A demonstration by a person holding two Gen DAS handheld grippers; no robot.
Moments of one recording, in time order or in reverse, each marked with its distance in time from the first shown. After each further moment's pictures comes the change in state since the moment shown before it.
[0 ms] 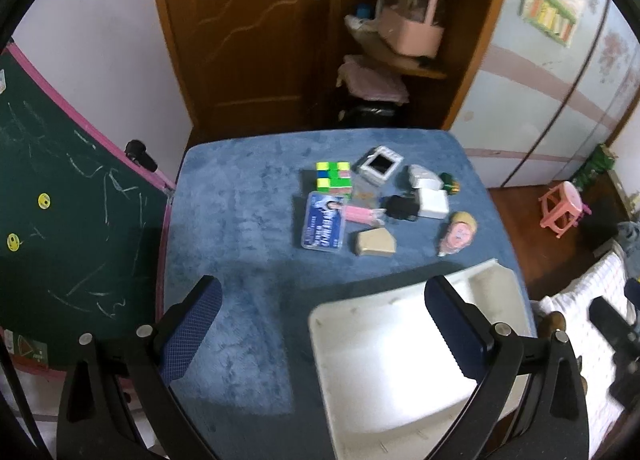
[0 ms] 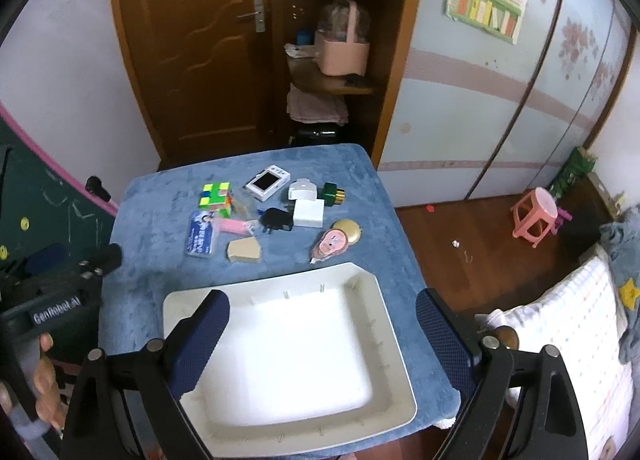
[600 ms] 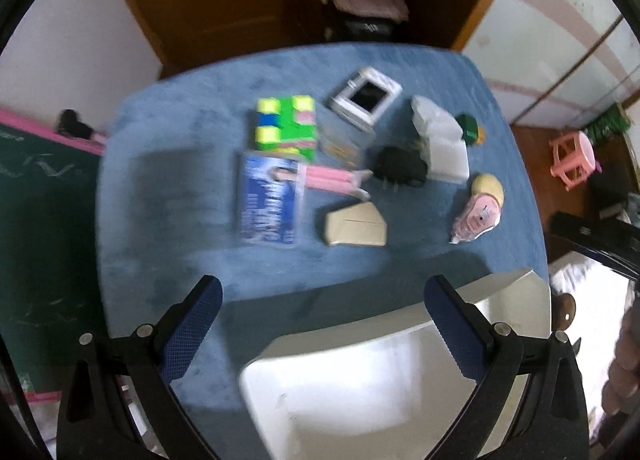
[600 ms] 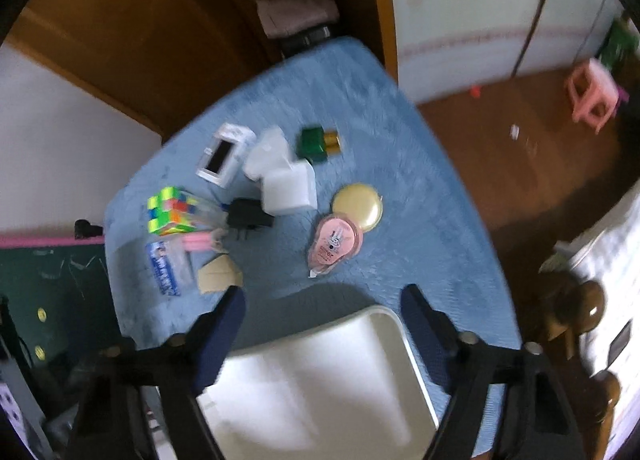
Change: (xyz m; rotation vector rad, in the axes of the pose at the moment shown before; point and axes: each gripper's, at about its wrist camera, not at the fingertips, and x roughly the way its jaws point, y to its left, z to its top) left arm 0.152 -0.061 0.039 0.050 0.338 -0.033; right arm 0.242 -0.074 0.070 0.289 0.464 0.219
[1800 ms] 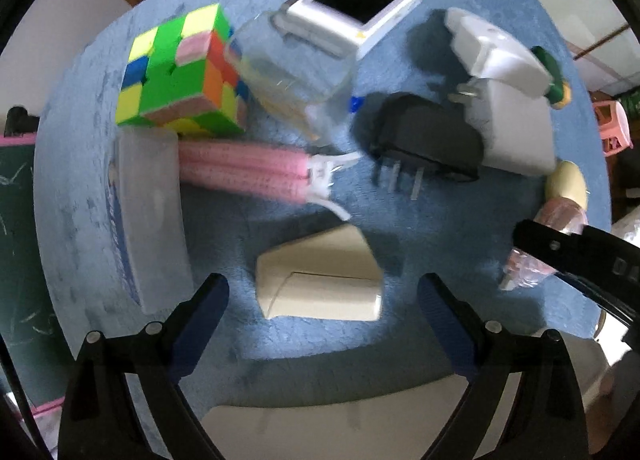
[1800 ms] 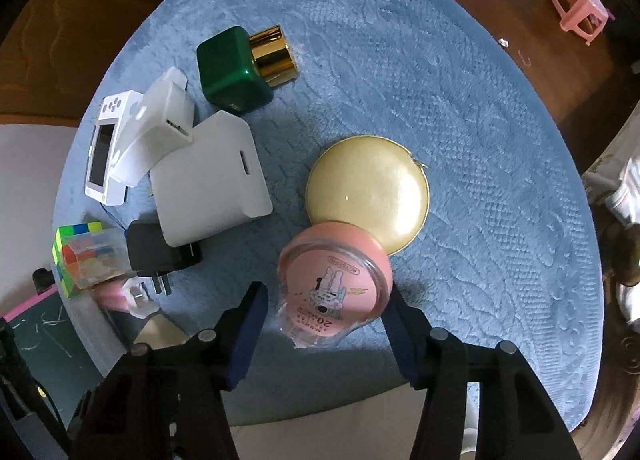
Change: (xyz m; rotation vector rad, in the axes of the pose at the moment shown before) left arm 0.130 -0.048 0.031 -0.016 0.219 0.101; right arm 0.140 0.005 0.035 0.188 0.177 -0.063
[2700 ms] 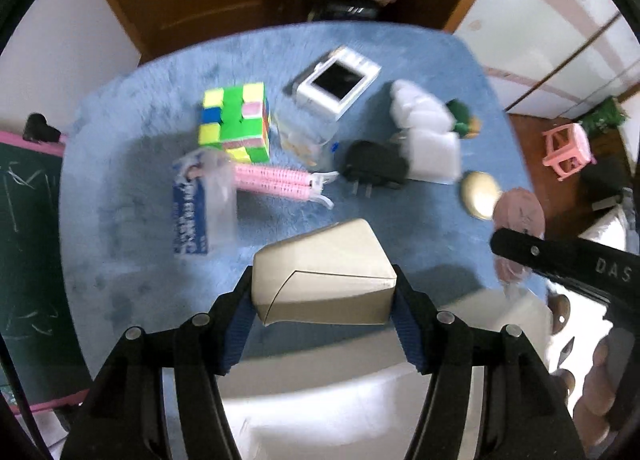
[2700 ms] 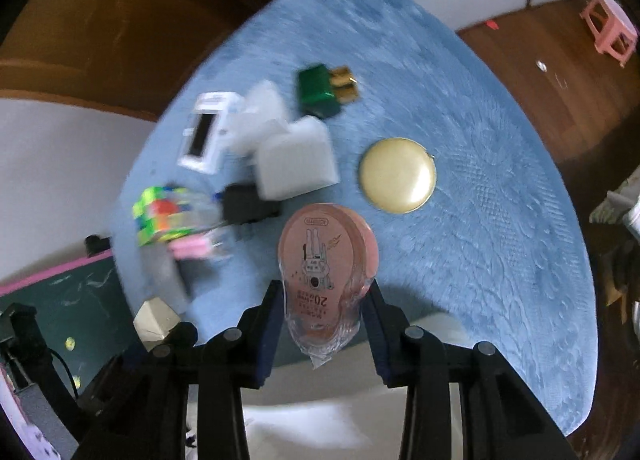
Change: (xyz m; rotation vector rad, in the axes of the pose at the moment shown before) left arm -0.127 0.011 -0.080 0.039 -0.211 -0.133; right arm -0.096 -0.020 -0.048 -0.137 -0.083 0.210
